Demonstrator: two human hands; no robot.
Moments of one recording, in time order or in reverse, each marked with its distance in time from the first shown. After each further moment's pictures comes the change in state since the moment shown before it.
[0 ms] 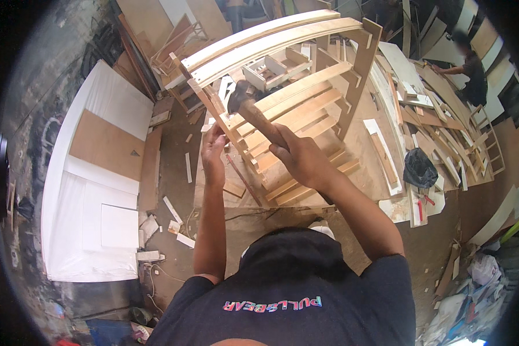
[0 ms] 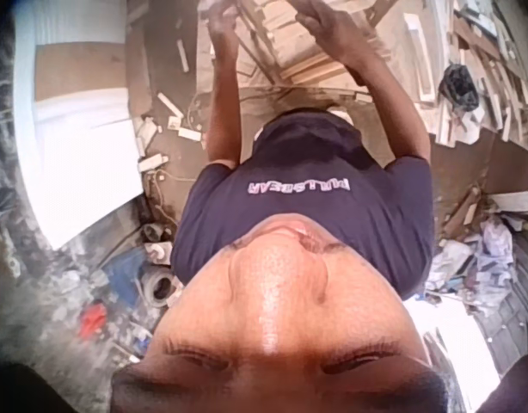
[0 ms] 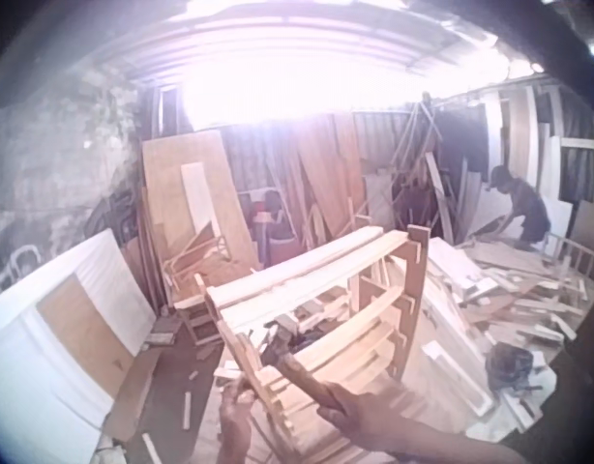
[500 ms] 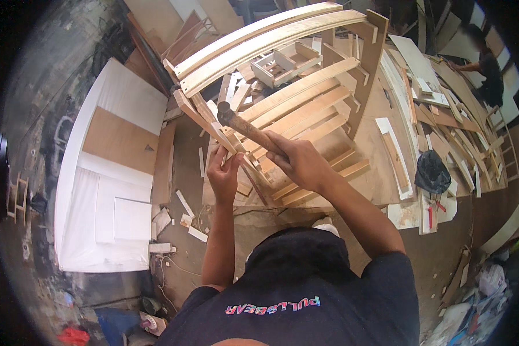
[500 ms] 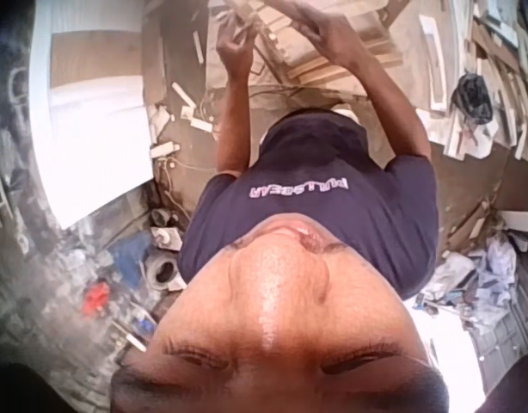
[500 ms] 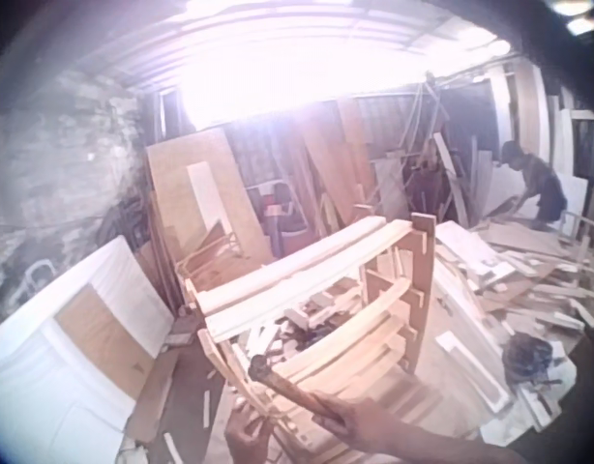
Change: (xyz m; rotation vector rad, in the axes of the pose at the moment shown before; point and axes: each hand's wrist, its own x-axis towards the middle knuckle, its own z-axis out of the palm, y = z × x) left_hand -0.039 -0.001 0.022 0.335 0.070 0.083; right_hand 0.013 0.041 0.003 0.034 0.038 -0.196
